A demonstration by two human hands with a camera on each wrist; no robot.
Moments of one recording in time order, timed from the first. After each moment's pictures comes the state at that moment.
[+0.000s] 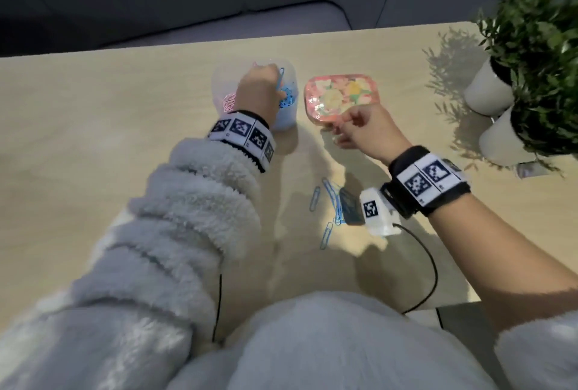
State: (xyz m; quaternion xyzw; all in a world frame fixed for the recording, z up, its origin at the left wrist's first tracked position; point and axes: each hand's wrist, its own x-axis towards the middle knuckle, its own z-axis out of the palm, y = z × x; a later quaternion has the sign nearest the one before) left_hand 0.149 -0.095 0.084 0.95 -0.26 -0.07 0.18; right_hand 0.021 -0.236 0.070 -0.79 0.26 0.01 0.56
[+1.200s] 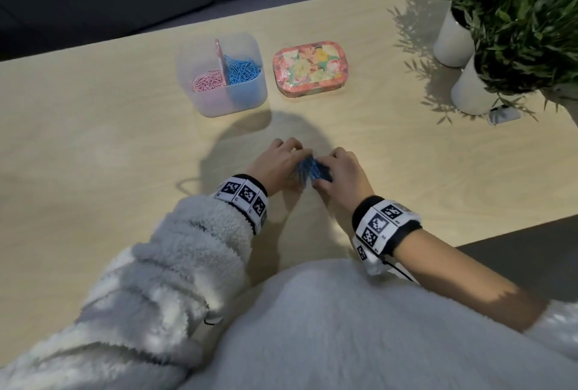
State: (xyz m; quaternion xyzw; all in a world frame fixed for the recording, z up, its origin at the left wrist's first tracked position) left_hand 0.023 -0.075 0.013 0.83 -0.51 -0.22 0.03; right_hand -0.090 -0.191 0.010 -0.92 0.24 0.08 0.30
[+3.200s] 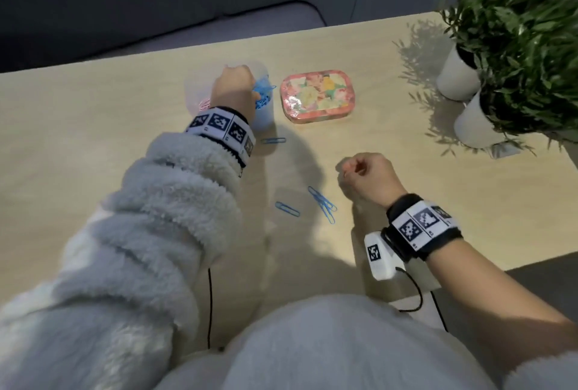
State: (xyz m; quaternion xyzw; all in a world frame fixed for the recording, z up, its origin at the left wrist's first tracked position) left_hand 0.157 -0.105 0.082 0.95 -0.22 -0.12 0.16; right_hand -0.062 -0.242 0.022 -0.83 0.35 0.03 0.43
